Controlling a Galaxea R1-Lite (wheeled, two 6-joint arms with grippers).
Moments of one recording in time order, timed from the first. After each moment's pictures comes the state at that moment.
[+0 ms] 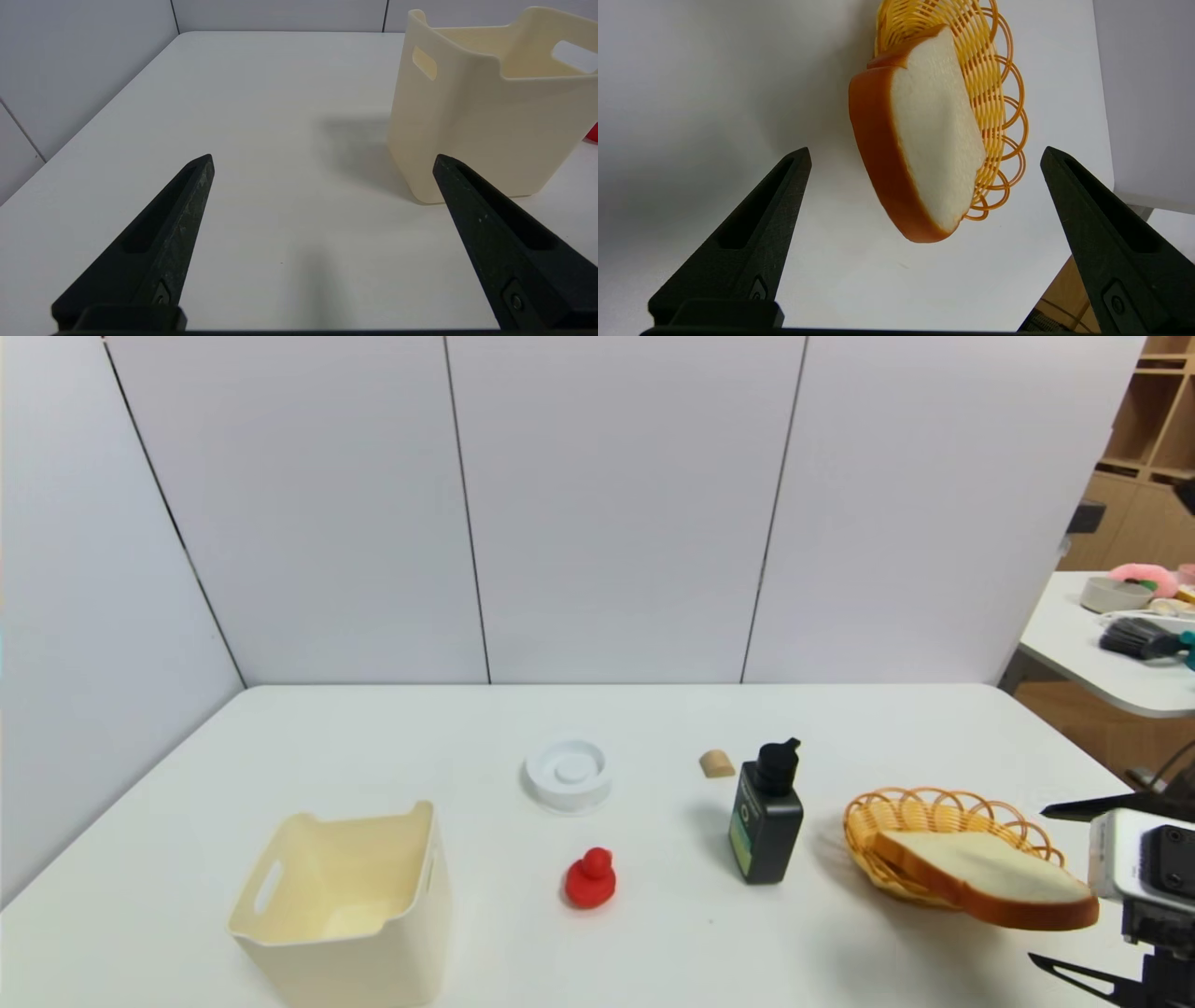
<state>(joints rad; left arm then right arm) 0.01 0.00 0.00 -0.01 0.01 -0.03 0.00 1.15 -0.60 0.23 0.25 -1.17</state>
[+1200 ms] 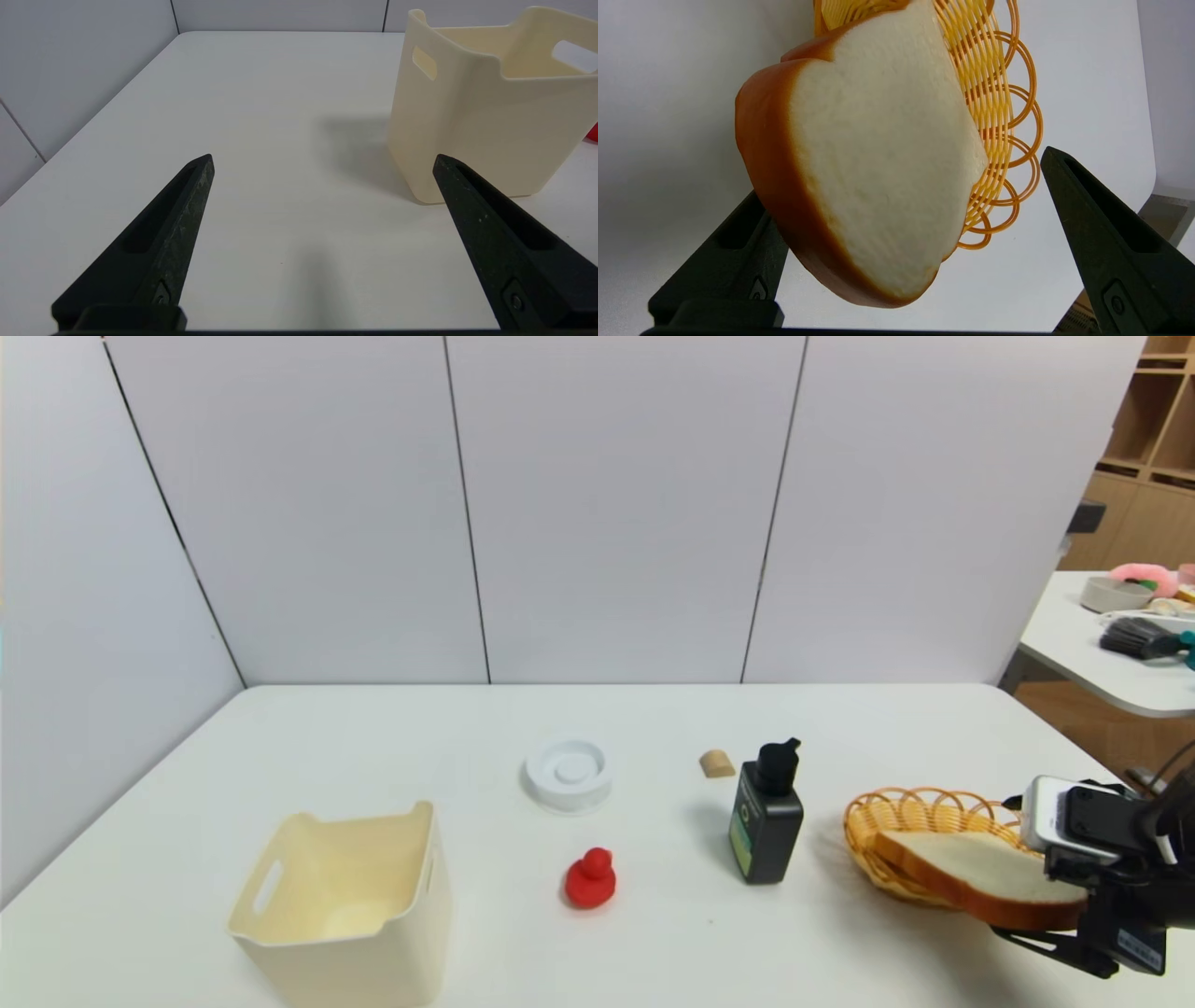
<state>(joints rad) 0.01 0.00 0.00 -0.01 0.01 -0.03 -0.06 1.35 -0.60 0.10 0.27 -1.17</state>
